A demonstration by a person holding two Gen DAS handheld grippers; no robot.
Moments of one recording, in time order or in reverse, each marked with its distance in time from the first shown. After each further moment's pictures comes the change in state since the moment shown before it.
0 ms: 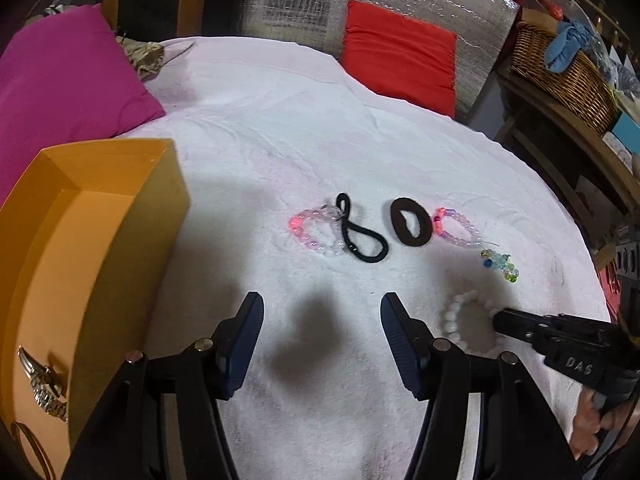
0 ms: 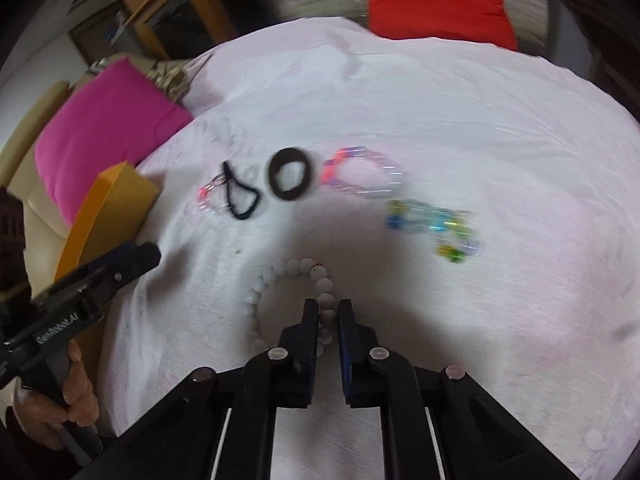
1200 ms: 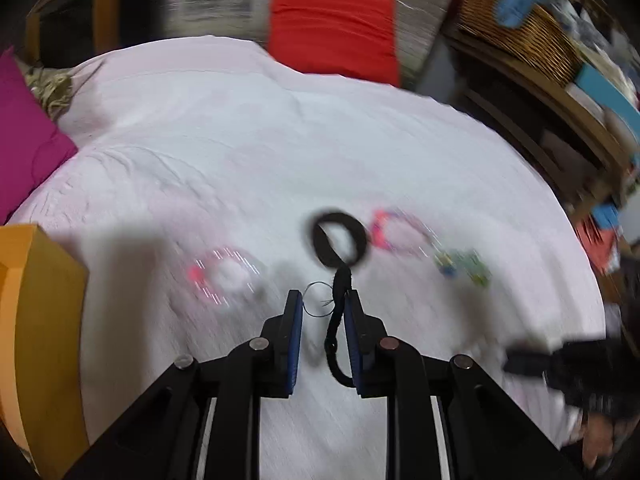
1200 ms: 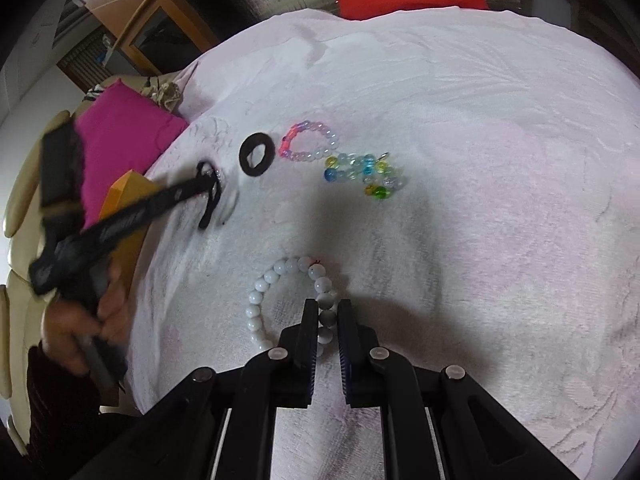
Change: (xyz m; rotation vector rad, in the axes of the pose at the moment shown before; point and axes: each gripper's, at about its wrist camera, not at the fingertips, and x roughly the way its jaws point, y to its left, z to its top) left arm 0.035 -0.057 0.029 0.195 0.092 -0.128; right arm -0.023 -0.041 -0.023 0.105 0.042 0.104
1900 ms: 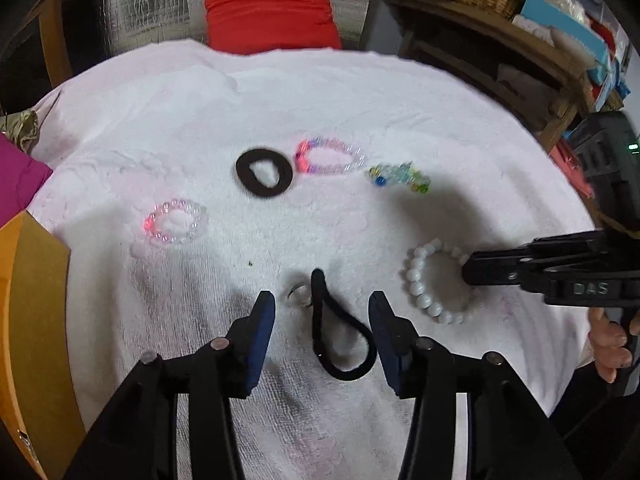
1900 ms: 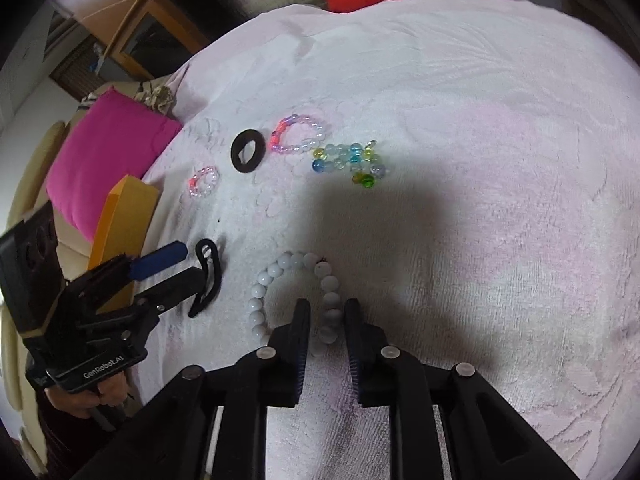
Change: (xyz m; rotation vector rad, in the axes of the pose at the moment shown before) left arm -0.006 -0.035 -0.040 0.180 0.089 -0.013; right arm 0.004 -0.001 -0.005 0.003 0.024 -0.006
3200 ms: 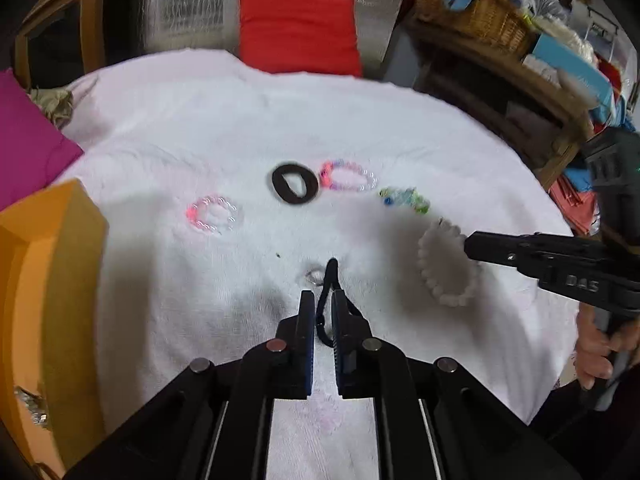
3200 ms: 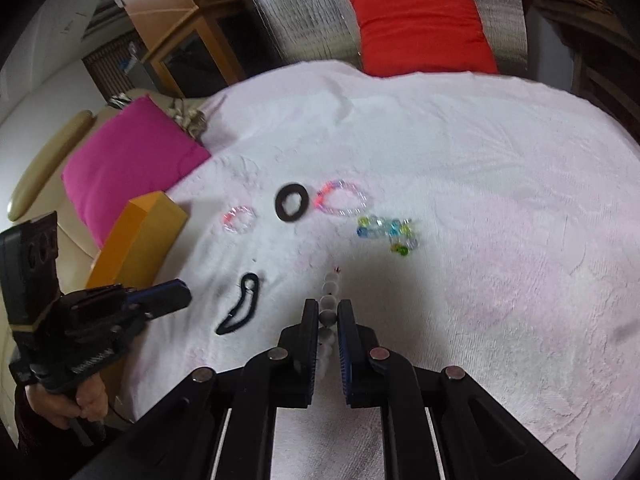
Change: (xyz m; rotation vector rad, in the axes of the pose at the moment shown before) left arm -0.028 0.013 -0.018 -0.101 -0.093 -0.021; right arm -0.031 0.037 0.001 -0.118 -0.187 -0.048
